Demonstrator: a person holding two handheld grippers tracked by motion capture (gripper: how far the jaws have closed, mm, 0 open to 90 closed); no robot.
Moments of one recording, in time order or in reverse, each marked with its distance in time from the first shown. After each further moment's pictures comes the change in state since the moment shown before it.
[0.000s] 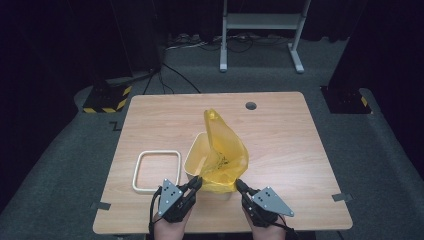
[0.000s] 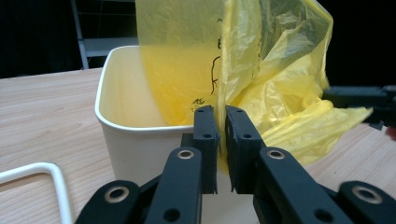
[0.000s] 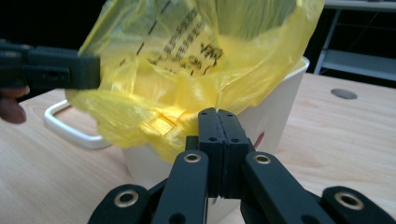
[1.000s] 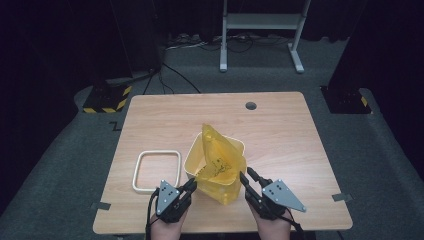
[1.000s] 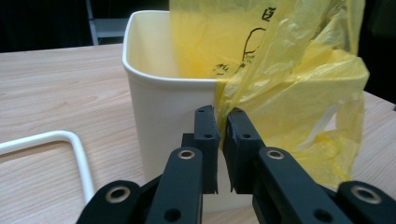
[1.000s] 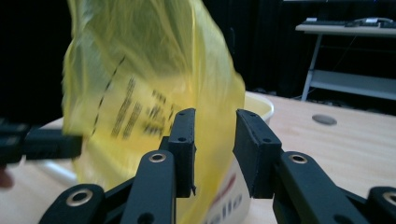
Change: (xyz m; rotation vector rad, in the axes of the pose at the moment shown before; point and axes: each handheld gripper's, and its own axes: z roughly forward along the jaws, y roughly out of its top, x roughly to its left) left arm 0.013 -0.015 0.000 0.071 0.049 -0.017; right arm -0.017 0.024 -0.004 -0.097 -0.028 0.026
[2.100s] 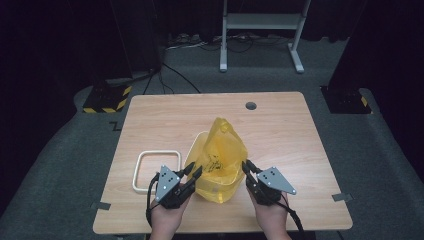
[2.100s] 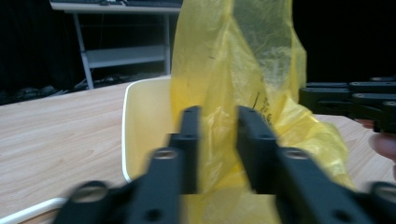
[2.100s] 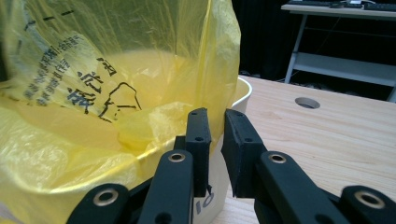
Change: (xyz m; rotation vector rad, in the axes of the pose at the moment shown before) left arm 0.003 0.045 0.009 -0.085 -0.038 0.056; right arm -0.017 -0.010 0.033 0.081 -0.072 -0.016
